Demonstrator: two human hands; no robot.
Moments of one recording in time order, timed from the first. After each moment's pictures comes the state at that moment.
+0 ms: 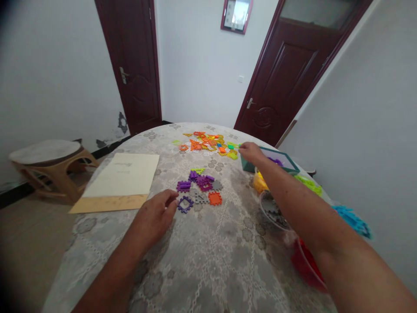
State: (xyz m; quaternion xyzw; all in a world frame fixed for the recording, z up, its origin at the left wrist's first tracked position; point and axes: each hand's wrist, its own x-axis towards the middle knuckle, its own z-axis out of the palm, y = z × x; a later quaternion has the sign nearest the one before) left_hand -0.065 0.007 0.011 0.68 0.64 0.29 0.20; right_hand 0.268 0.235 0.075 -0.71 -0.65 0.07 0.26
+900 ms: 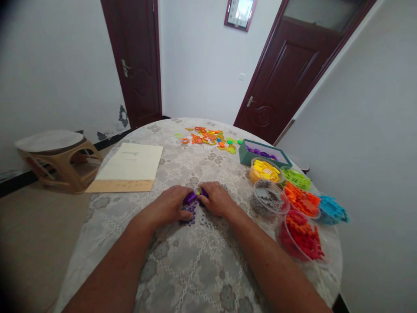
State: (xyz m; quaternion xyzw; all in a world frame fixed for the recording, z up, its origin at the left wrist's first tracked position) left_hand -0.064 0.005 -0.008 0.84 0.50 0.13 0.17; right_hand 0.164 0.044 -0.027 -0.44 -0.88 0.11 0.15
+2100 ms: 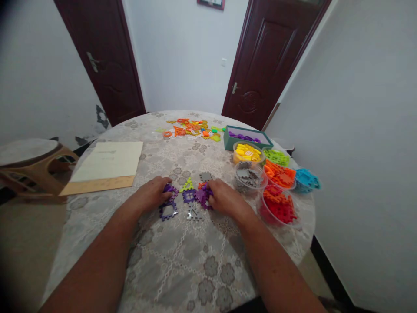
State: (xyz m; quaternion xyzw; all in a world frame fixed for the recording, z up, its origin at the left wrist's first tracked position) left_hand -0.054 0.017 -0.015 0.80 0.57 0.08 0.15; right_hand 0.233 -0.023 0.000 -0.54 -0.82 0.15 0.12
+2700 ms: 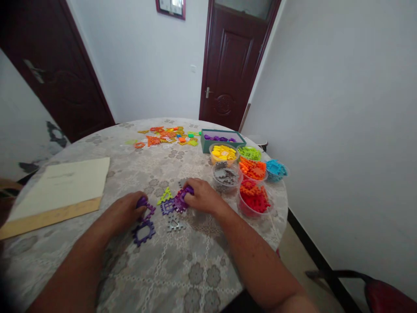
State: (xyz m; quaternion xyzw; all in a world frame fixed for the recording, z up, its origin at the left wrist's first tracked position) left_hand -0.058 0.033 -0.025 0.81 0.57 0.07 0.15; right_hand 0.231 -0.015 0.010 -0.54 -0.78 0.18 0.27
